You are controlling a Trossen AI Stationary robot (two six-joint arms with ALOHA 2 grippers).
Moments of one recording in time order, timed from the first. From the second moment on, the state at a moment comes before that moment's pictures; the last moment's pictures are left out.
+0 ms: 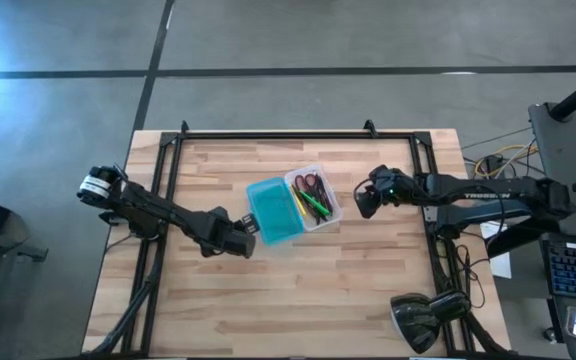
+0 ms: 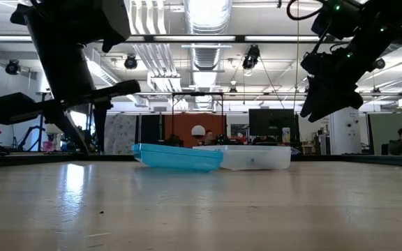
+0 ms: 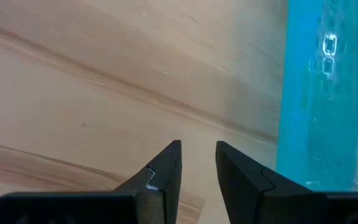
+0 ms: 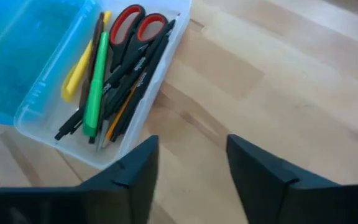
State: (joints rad) left arm -0.26 1.52 0.84 -0.67 -0.38 -2.23; right arm -0.20 0.97 0.53 -0.43 0.25 0.63
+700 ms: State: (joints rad) left arm -0.26 1.52 0.81 -0.67 -0.34 -2.22; right arm -0.26 1.06 0.53 -0.33 0.19 0.57
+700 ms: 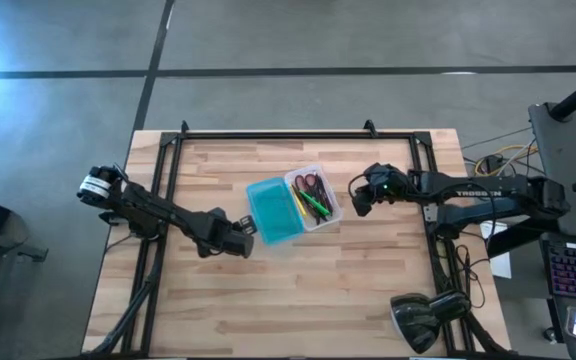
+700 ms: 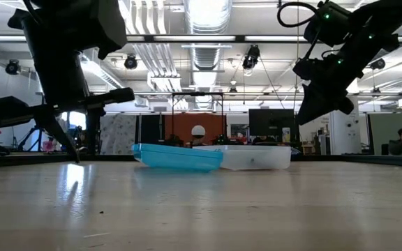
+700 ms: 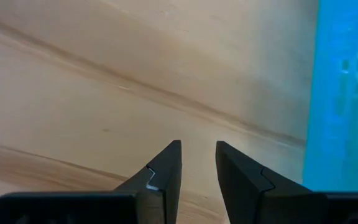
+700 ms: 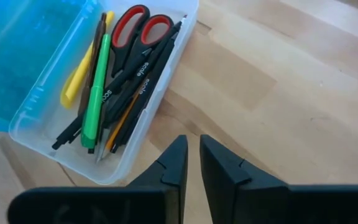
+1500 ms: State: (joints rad) left arm -0.18 1.53 0.71 -0.54 -0.22 -2.16; right arm -0.38 1.27 0.57 -0.19 -0.02 0.50
